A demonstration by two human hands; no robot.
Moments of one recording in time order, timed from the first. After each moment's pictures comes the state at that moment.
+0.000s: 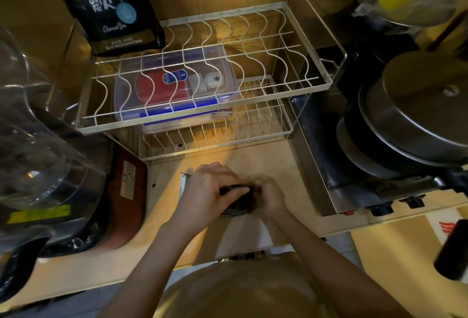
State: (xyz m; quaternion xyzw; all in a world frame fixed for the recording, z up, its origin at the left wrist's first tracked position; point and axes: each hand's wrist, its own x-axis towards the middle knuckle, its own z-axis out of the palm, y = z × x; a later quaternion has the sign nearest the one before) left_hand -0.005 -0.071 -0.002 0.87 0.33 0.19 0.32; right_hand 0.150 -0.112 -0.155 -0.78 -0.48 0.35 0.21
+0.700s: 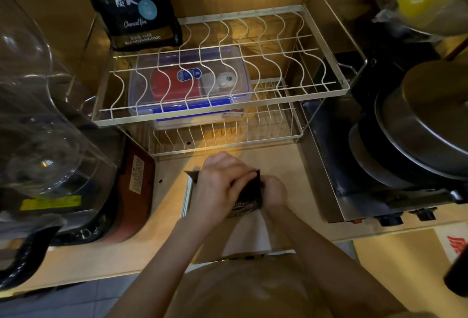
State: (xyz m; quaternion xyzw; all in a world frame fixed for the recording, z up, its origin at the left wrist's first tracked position) left_hand 0.001 -0.070 -0.005 0.85 0.37 0.28 0.25; right_hand 0.149 -0.090 -0.167 -0.80 -0.48 0.32 0.16
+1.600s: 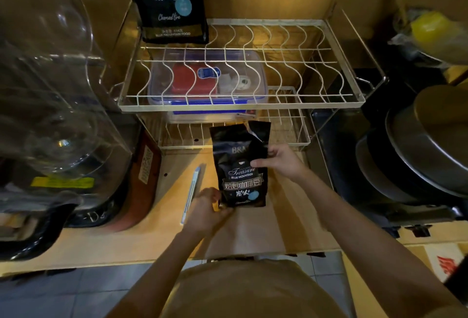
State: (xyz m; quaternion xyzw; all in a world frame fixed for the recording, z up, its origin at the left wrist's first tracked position) left_hand -0.048 -0.084 -0.133 0.70 0.59 0.14 0.39; right_hand 0.175 -0.045 -0.069 -0.60 -0.48 0.55 0.32
